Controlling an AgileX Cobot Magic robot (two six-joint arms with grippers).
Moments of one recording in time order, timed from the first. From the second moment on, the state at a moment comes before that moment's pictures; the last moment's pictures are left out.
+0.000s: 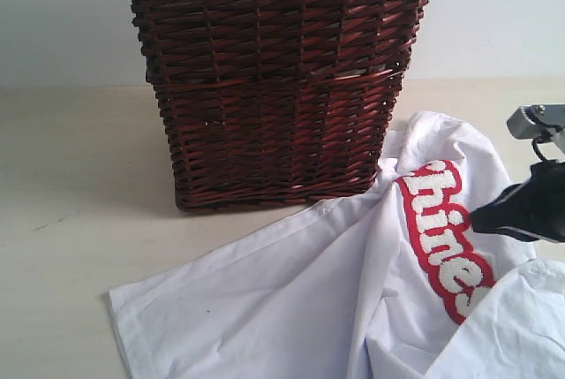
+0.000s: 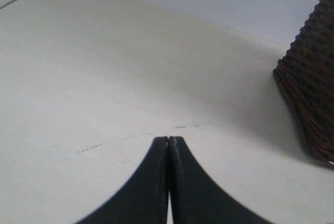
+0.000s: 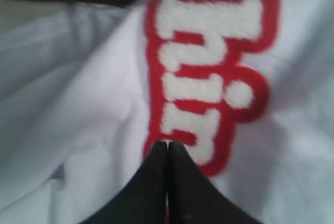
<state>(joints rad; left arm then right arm) -0.16 0.57 0.00 -1.08 -0.26 0.71 -0.14 1.60 -0.62 1.25 0.61 -1.48</state>
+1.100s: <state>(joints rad) -0.16 0.57 0.00 -1.08 -0.26 0.71 -0.01 1.78 -0.64 0.89 0.17 -1.29</state>
